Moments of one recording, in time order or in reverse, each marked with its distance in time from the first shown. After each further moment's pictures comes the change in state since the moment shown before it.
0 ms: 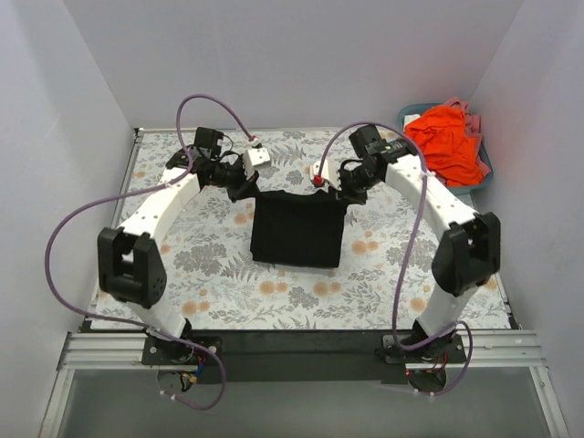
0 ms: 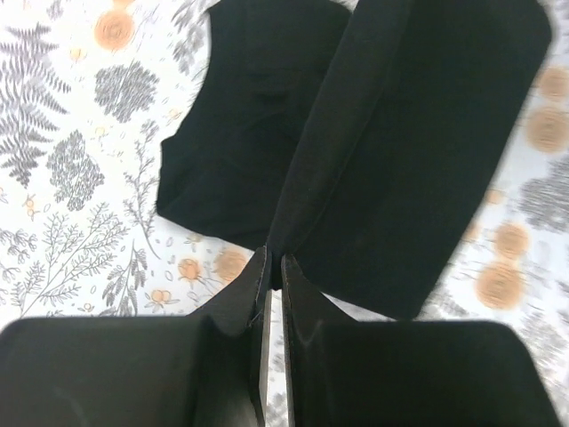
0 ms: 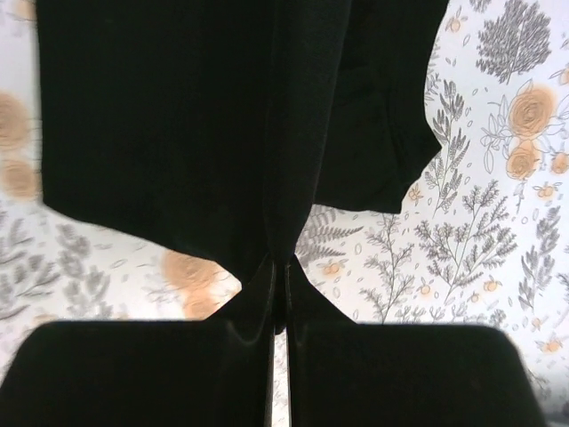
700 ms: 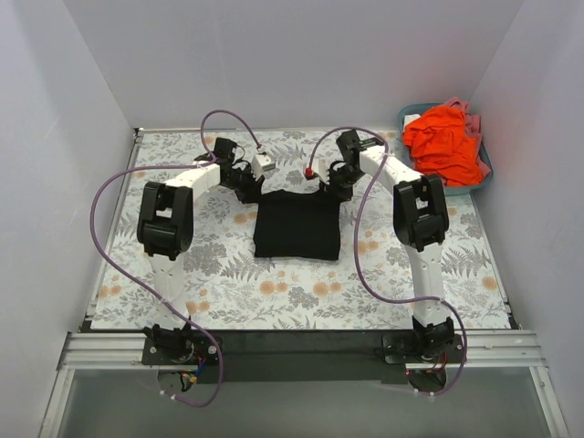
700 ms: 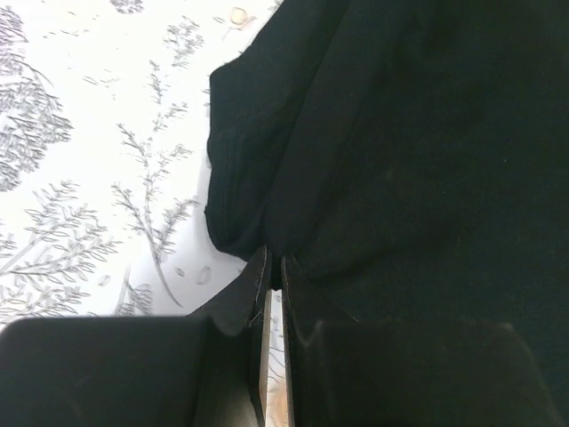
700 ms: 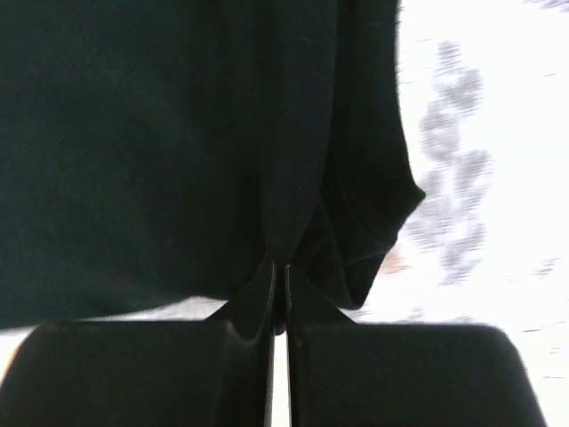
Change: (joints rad) left arm 0.054 0.531 0.158 0.191 -0.031 -0.081; right arm -0.085 0.597 0.341 0.075 -0.032 0.019
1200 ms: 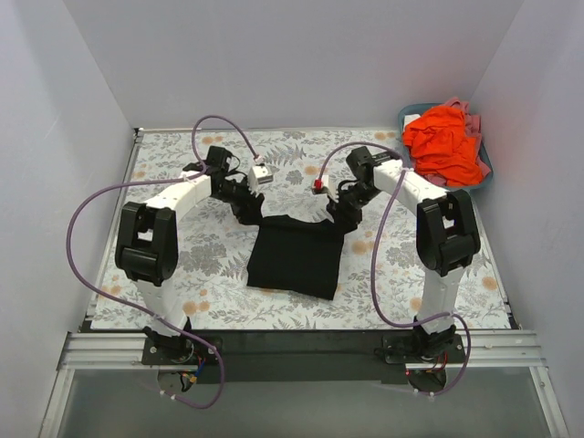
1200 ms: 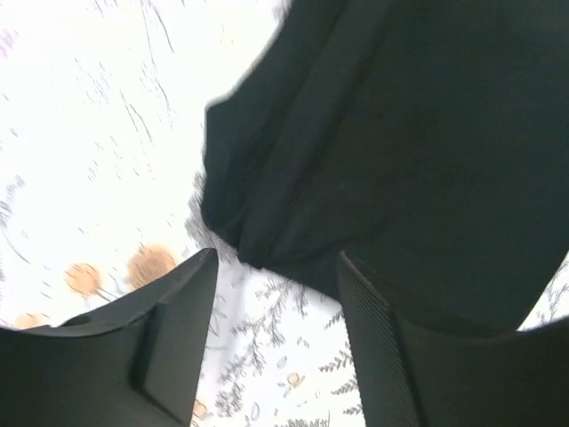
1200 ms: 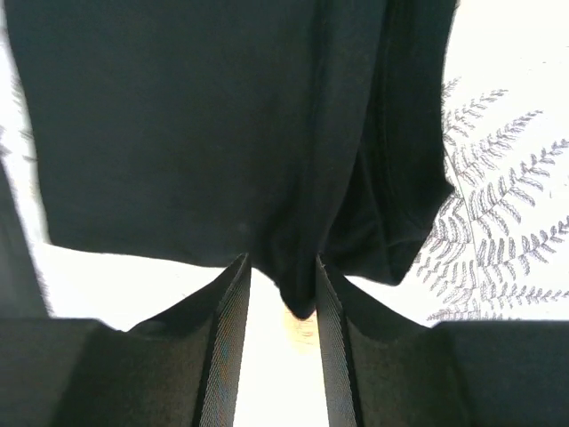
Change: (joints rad) left arm -0.032 -0.290 -0.244 -0.135 0.084 0.041; right arm 0.029 -0.357 -0.425 -0.066 -0.153 0.137
